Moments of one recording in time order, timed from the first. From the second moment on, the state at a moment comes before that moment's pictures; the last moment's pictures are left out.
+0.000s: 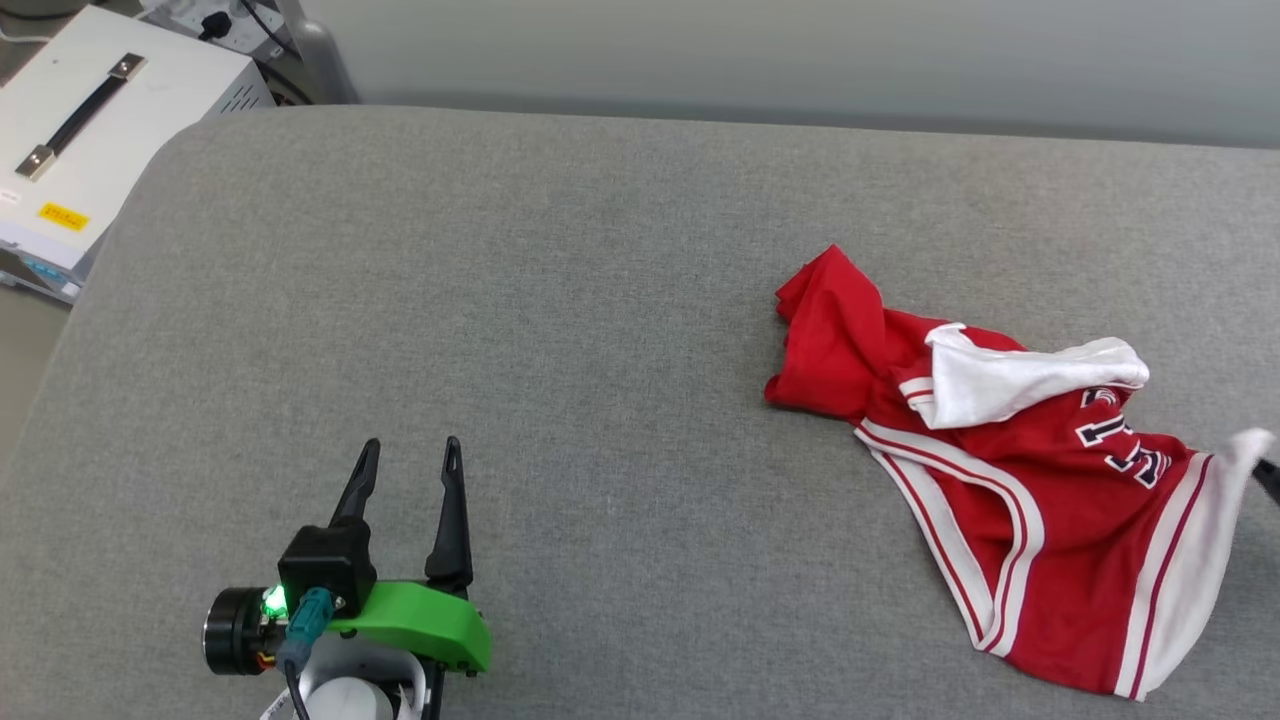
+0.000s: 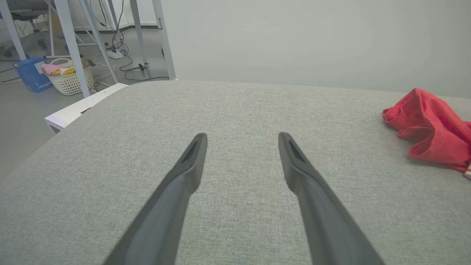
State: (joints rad) left arm -0.07 0.05 -0.07 0.18 -0.12 -0.01 -0.26; right arm -0.49 -0.95 0.82 0.53 1.13 0.13 0.11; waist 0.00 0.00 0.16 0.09
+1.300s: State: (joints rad) left arm -0.09 0.05 -0.09 0.13 -0.13 0.01 -0.26; right arm -0.52 -0.83 0.74 -0.17 0.89 0.13 0.76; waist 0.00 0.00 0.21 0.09
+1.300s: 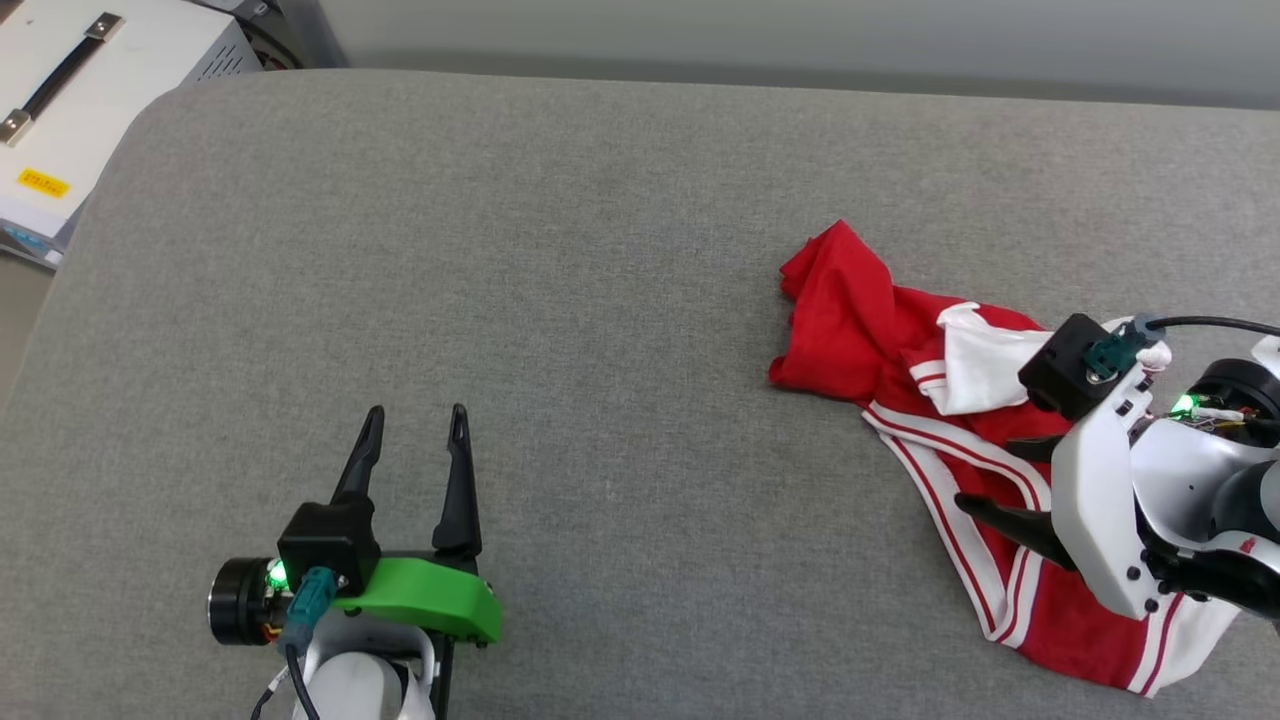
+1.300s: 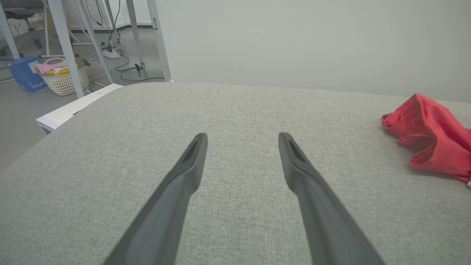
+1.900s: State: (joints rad) left arm -0.17 0.05 -0.17 0.14 -0.19 0.04 -0.26; right arm -0.70 -0.73 0.93 0.19 0.81 0.13 0.75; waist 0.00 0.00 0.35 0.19
